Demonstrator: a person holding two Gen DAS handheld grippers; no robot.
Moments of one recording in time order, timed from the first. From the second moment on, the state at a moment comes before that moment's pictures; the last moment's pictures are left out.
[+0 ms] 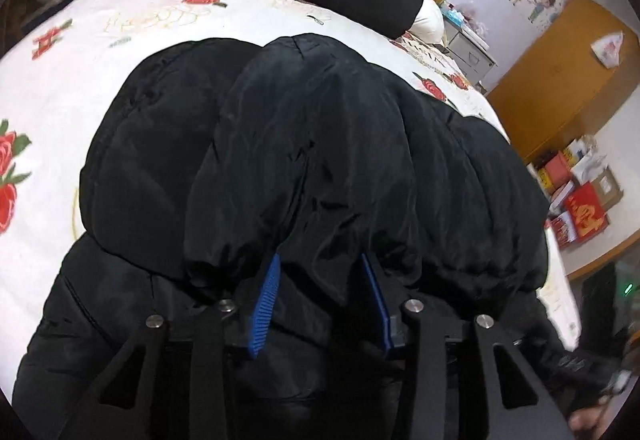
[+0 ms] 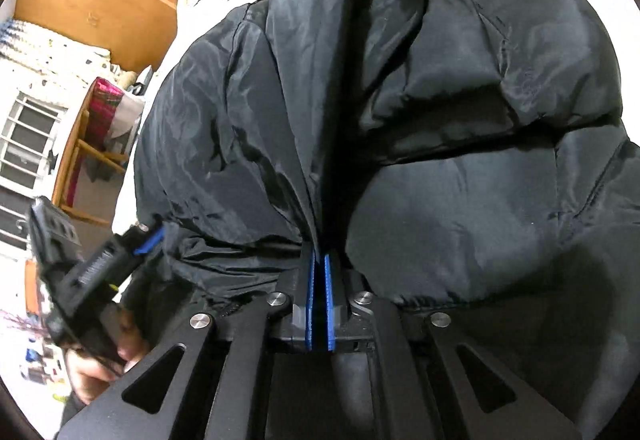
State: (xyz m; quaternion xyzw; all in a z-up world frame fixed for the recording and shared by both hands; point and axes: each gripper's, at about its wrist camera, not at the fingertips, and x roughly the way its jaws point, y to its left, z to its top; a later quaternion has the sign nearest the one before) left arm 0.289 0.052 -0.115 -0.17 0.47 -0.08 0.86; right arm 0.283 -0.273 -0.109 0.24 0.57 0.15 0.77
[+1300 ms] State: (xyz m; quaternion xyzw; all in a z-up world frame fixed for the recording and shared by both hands) left arm 0.257 0.040 -0.080 -0.11 0.44 -0.10 0.89; right arm 0.310 -0.243 -0.080 0.12 0.54 0.19 0.81
